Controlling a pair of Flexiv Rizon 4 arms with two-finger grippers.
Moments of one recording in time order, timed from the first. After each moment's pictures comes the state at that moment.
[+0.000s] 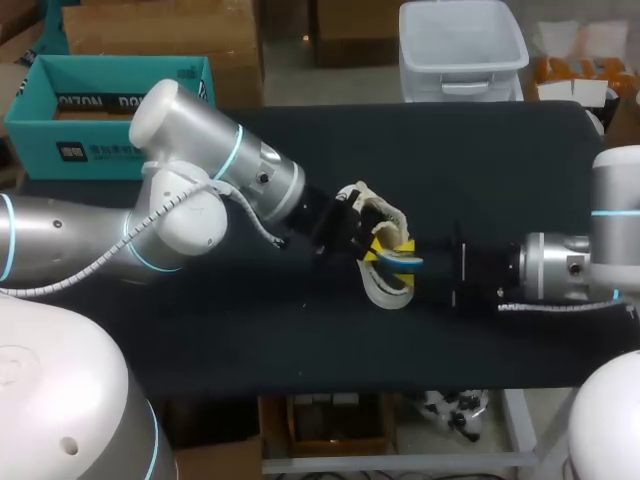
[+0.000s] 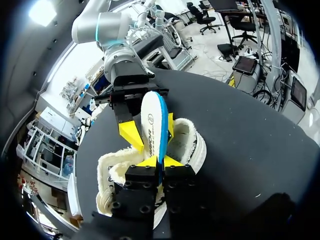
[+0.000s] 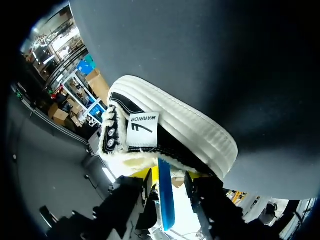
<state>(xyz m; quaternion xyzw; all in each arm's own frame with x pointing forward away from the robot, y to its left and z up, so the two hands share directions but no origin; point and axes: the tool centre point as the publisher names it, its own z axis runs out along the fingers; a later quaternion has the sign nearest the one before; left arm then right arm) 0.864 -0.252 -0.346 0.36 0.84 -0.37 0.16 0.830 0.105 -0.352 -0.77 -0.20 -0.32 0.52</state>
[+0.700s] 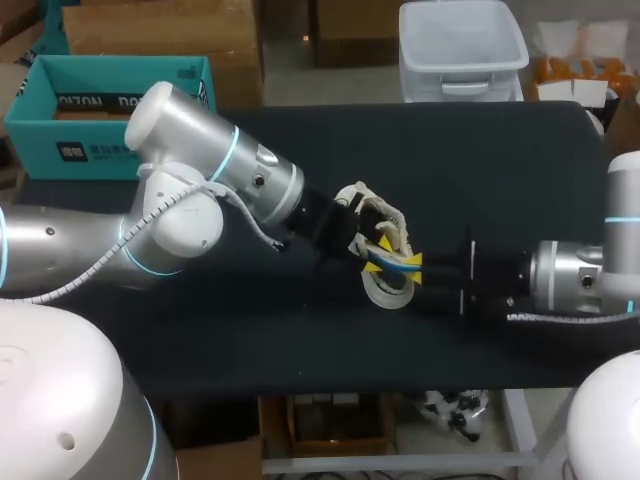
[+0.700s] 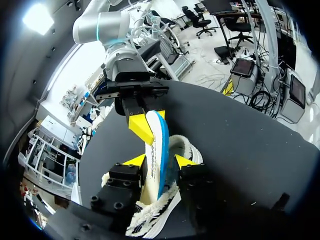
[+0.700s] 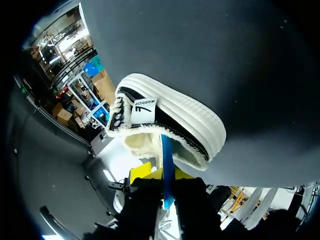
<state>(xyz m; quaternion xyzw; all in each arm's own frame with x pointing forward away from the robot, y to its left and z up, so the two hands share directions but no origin) 0.843 -0.259 -0.332 0.39 0.82 -0.39 0.17 0.810 0.099 -0.338 -0.77 -0.19 -0.34 0.50</state>
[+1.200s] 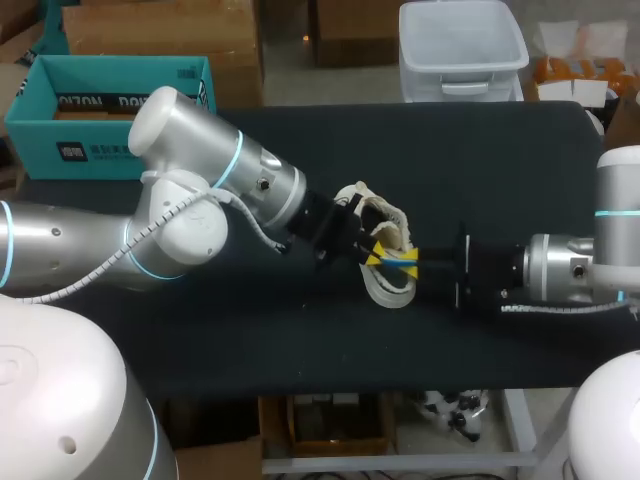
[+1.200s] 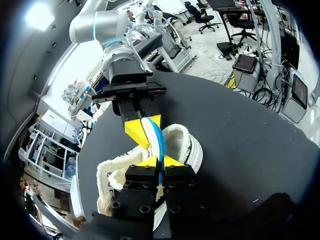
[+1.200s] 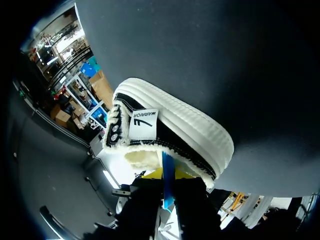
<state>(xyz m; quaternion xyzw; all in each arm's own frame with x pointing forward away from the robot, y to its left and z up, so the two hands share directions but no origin) 0.858 -0.255 -0.346 0.36 0.84 -0.36 0.17 0.833 0.101 -0.352 -0.77 -0.19 -0.32 0.51</state>
